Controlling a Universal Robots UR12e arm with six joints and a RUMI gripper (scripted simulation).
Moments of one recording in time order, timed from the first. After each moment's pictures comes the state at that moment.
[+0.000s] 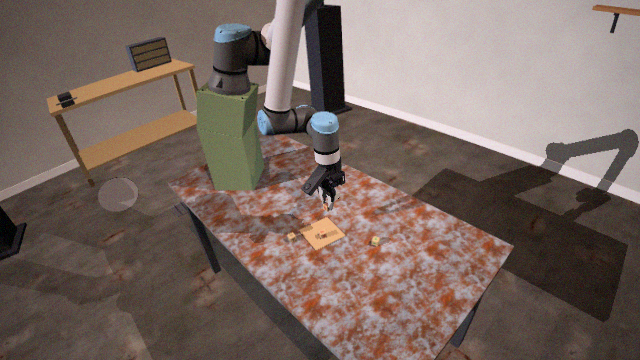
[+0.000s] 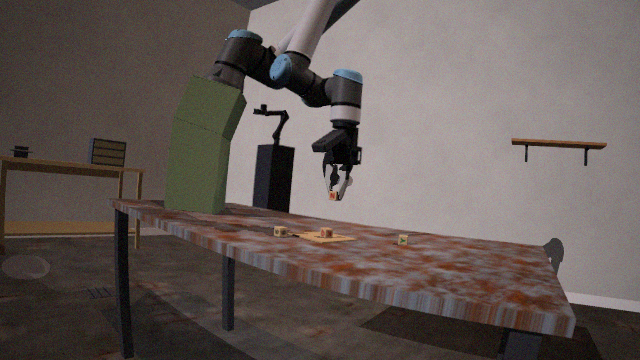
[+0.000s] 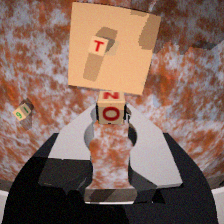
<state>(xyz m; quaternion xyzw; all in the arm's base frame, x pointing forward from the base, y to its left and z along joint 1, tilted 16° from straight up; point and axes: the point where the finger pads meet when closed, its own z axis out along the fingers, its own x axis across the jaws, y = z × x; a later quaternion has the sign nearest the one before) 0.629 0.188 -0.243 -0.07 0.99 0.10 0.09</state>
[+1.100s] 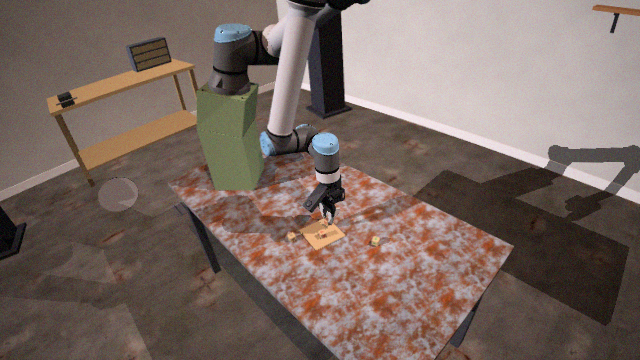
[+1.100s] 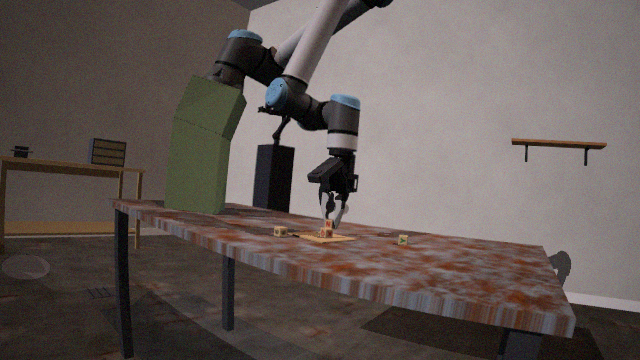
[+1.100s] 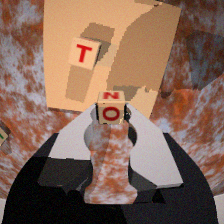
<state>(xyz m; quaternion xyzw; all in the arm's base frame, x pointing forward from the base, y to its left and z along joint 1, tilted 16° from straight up) 0.638 0.204 -0.323 -0.07 0.99 0.10 0.09</state>
